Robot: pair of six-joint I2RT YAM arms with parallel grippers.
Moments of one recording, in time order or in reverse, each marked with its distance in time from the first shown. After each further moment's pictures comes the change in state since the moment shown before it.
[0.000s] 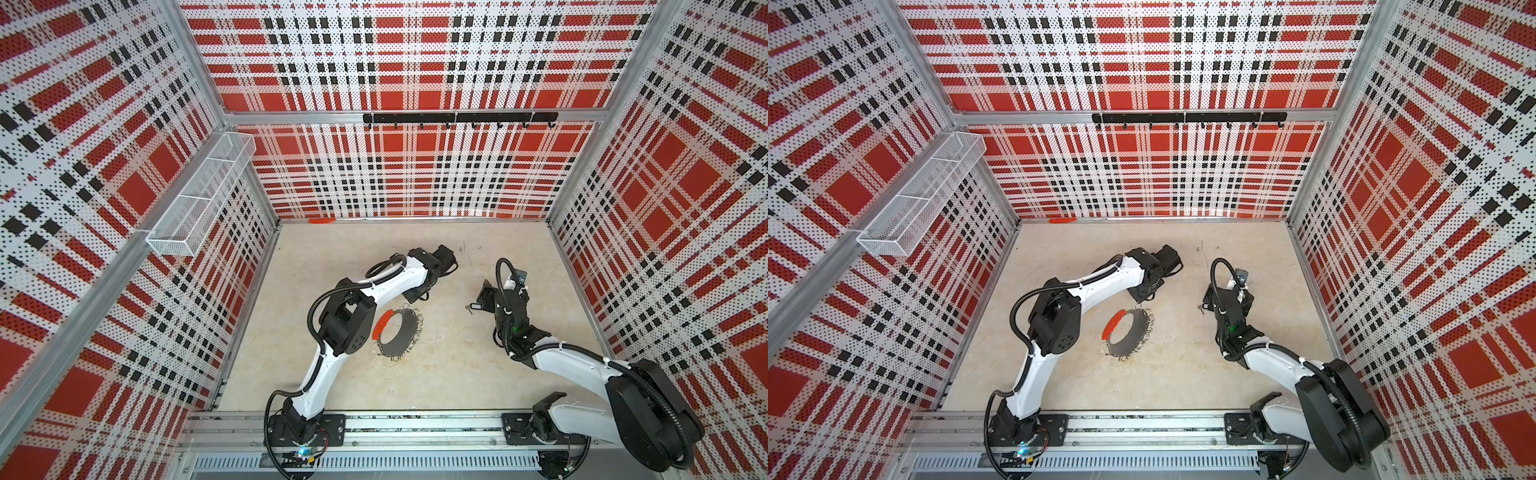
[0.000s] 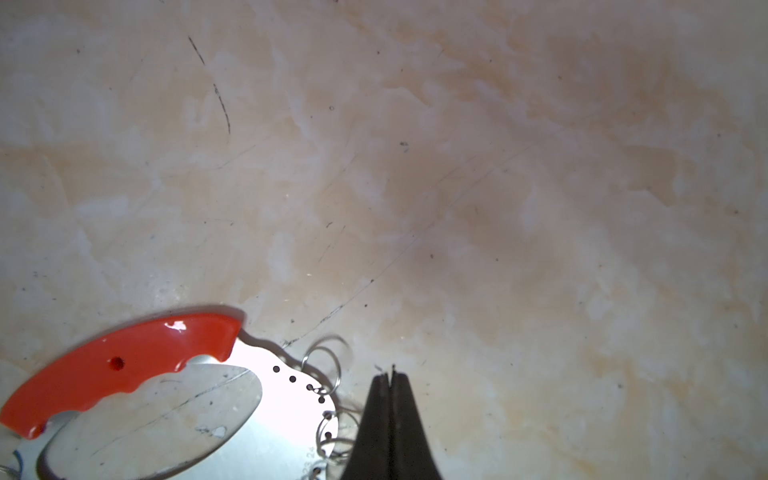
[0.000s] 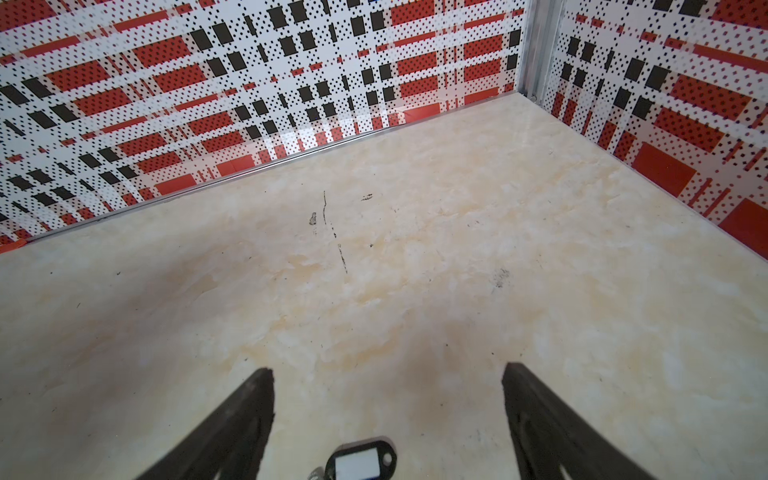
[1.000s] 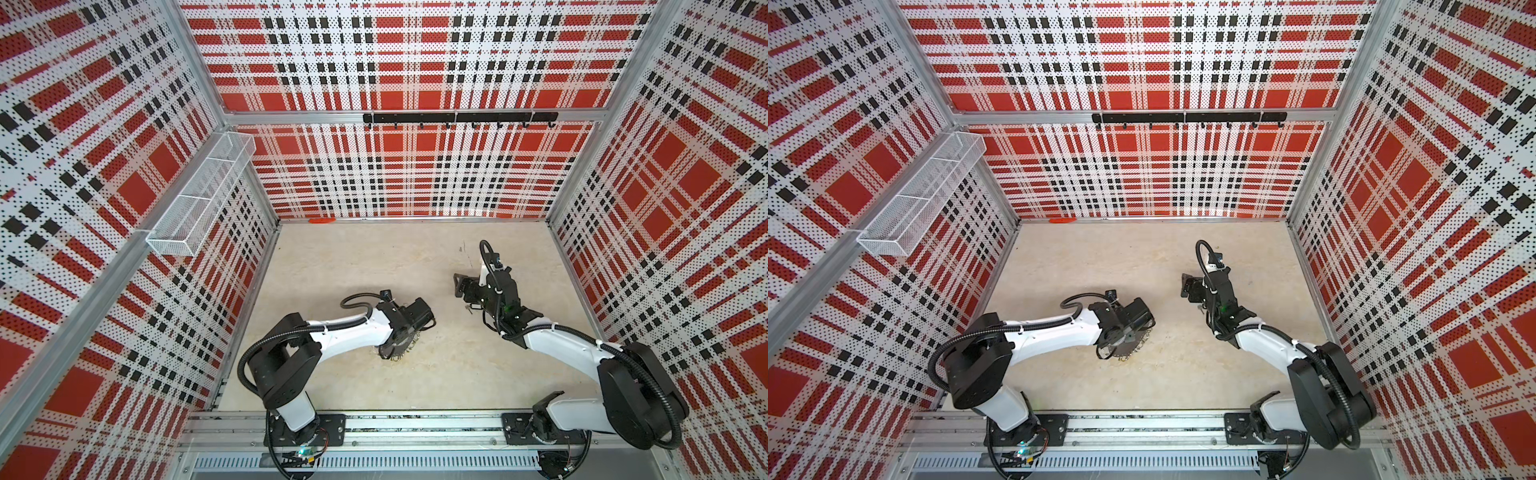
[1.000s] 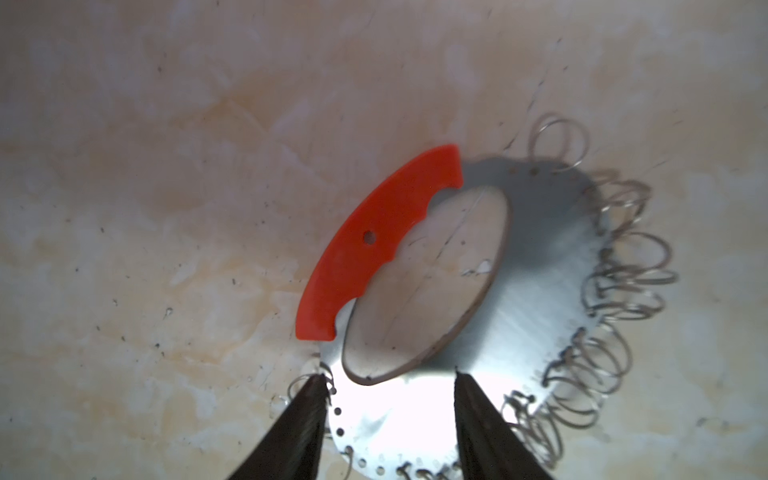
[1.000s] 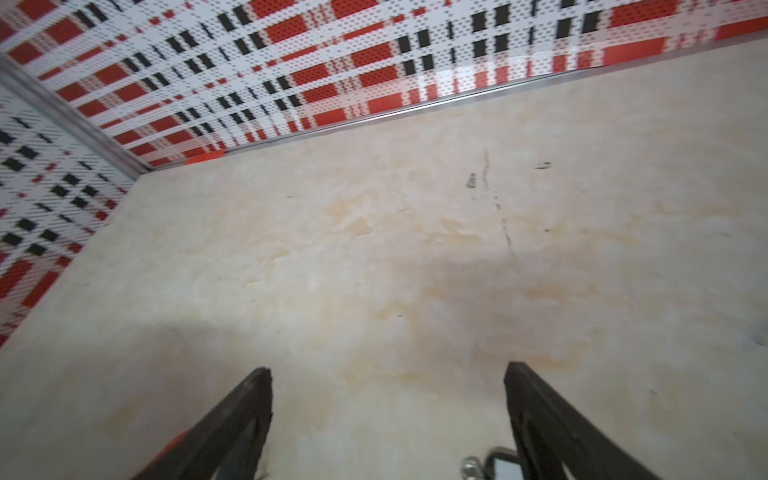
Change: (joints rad) left arm -0.149 -0.573 -0.916 0.352 0.002 0.342; right arm 0.009 0.129 0.236 -0.126 -0.495 -0.019
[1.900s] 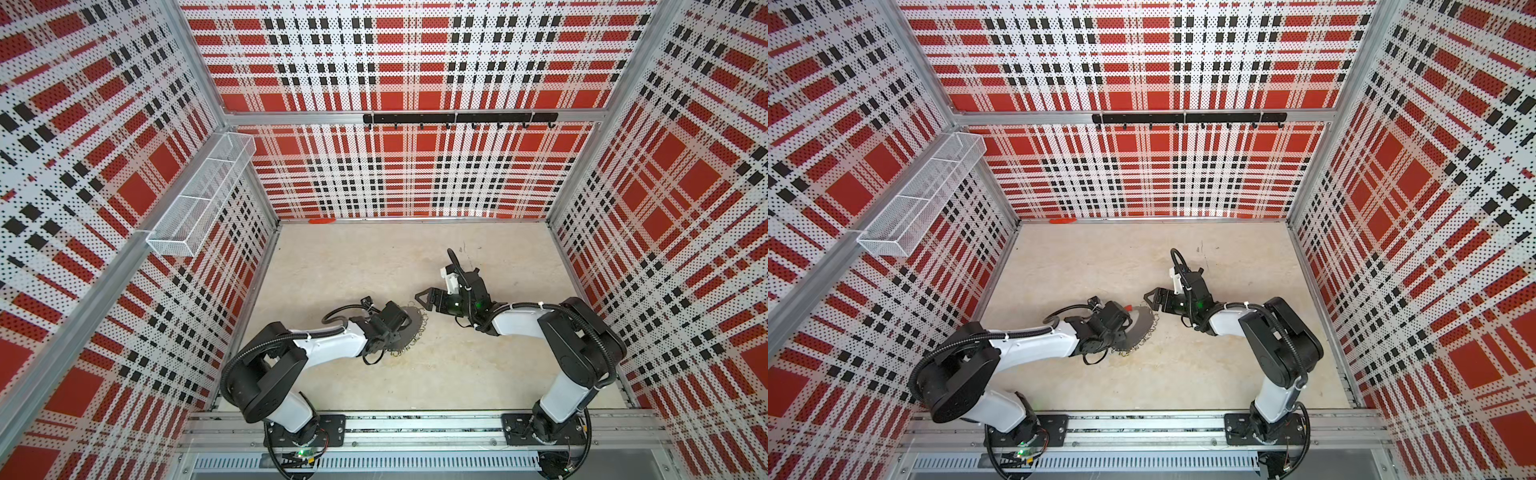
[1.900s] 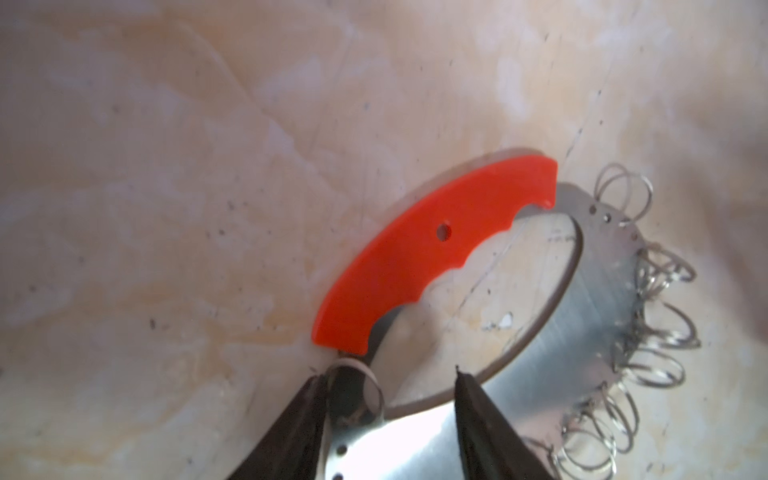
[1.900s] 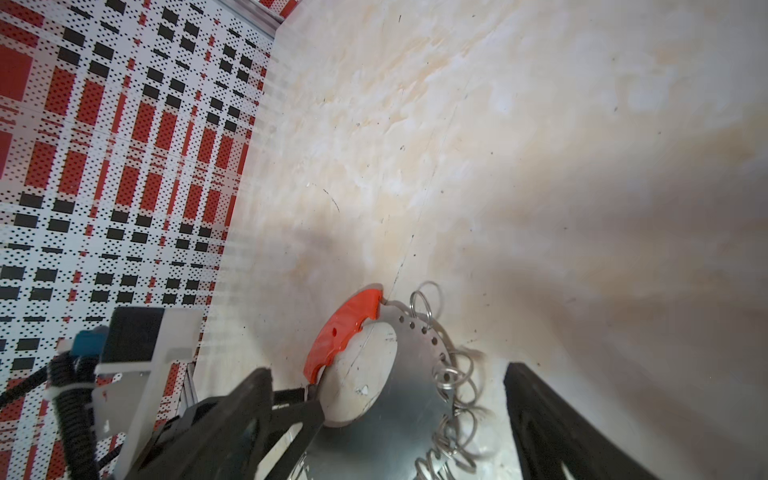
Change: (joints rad) left arm 0.157 -0.113 -0.276 0.438 0.142 -0.021; right arm 0.073 0.363 0.068 0.158 -0.506 0.315
